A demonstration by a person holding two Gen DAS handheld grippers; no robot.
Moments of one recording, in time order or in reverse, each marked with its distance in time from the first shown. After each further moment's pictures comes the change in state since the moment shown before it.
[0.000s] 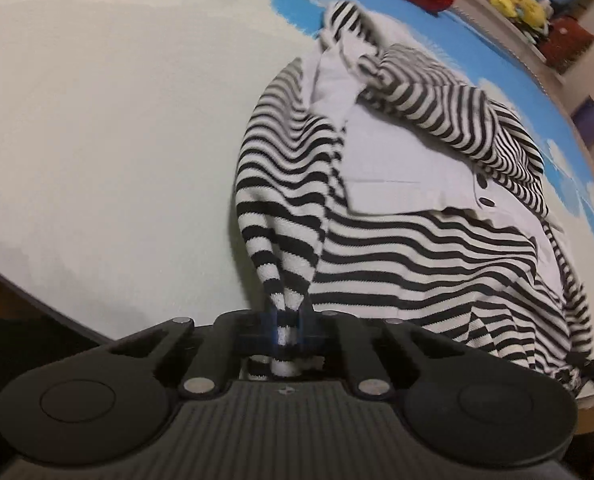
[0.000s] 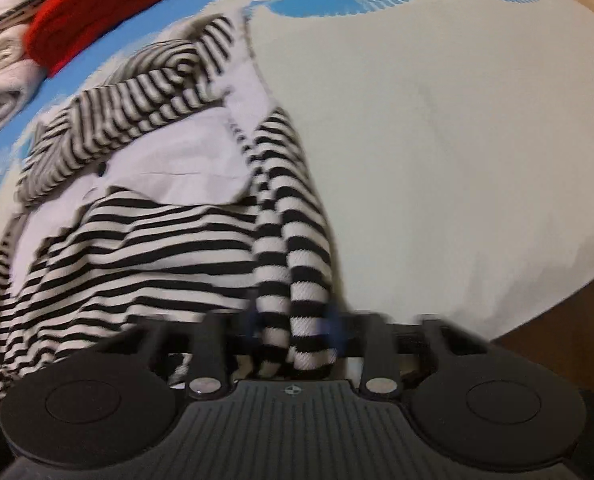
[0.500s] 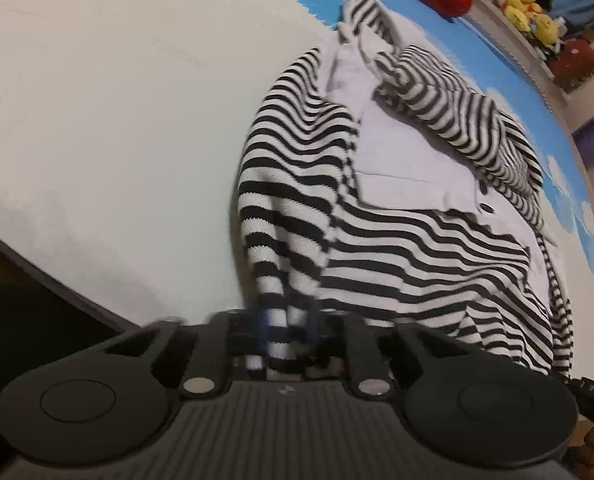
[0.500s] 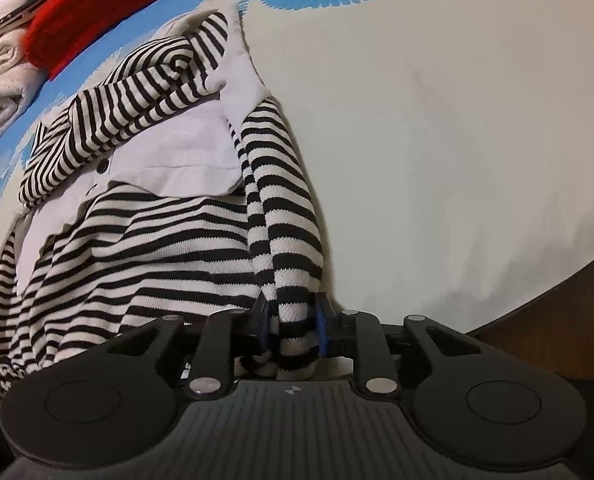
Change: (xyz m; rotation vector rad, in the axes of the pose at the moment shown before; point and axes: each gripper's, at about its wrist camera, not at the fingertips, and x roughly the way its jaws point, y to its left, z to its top) left arm 0.002 0.014 0.002 -0.099 0.054 -0.055; right arm 0.002 -0.008 0.000 0.023 0.032 -0.009
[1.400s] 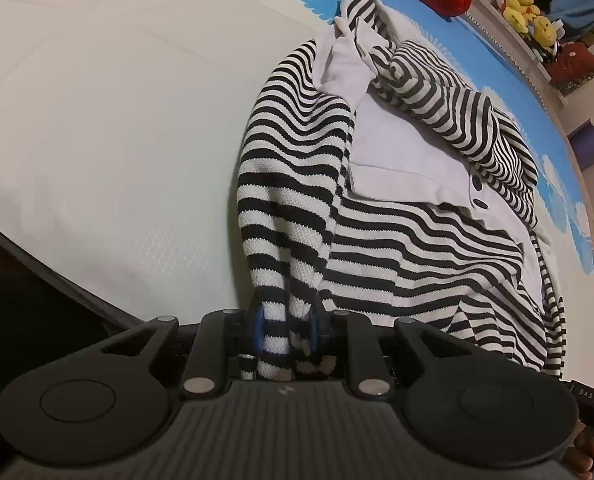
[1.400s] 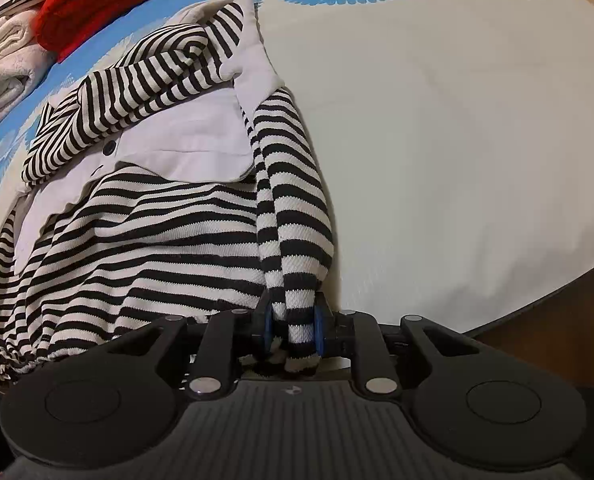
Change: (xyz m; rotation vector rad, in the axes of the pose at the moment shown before) left arm 0.005 0.001 -0.005 -0.024 0.017 -0.013; right arm 0.000 0.008 -0.005 -0.046 0.011 -0.007
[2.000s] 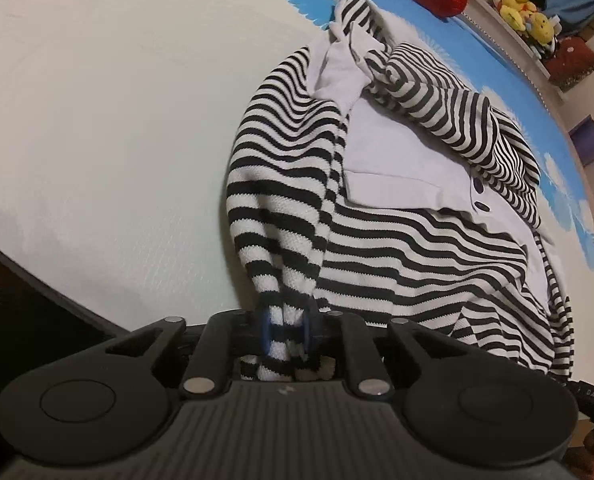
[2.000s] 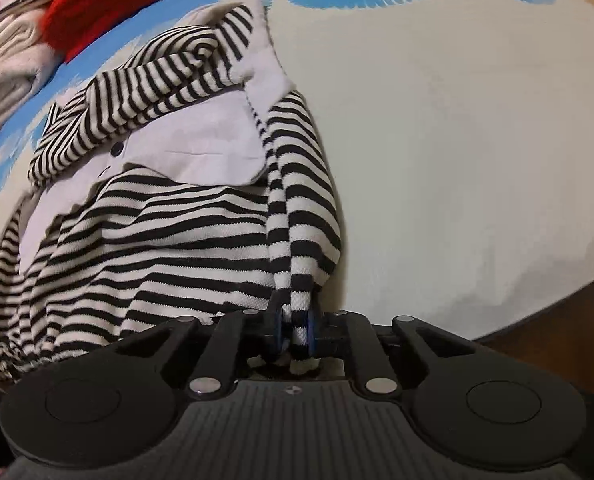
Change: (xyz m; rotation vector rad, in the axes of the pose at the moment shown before) left arm 0.003 -0.008 0.002 0.030 -0.029 0.018; right arm 0.000 0.005 -0.001 -0.024 -0.018 0.013
